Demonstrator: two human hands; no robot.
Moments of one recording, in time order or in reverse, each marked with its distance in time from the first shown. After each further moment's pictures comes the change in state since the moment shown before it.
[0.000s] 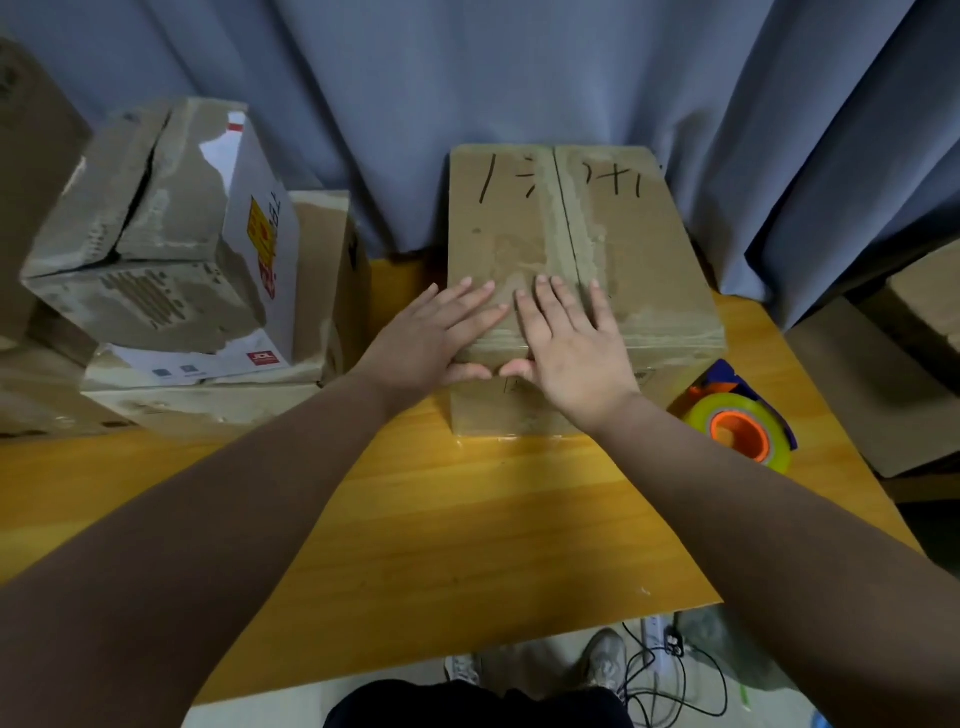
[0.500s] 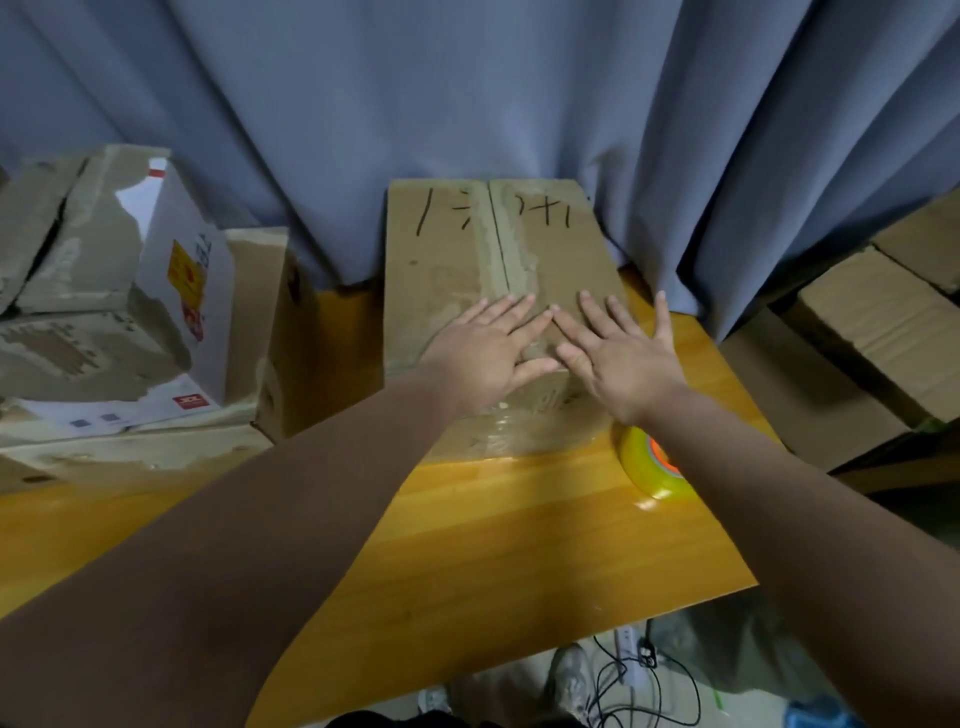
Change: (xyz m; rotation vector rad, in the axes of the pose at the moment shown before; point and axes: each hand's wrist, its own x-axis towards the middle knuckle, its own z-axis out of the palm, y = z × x) left_hand 0.088 0.085 -0.013 -0.052 -0.170 -0.022; right_hand -0.035 0.102 0.007 0.136 -0.111 0.202
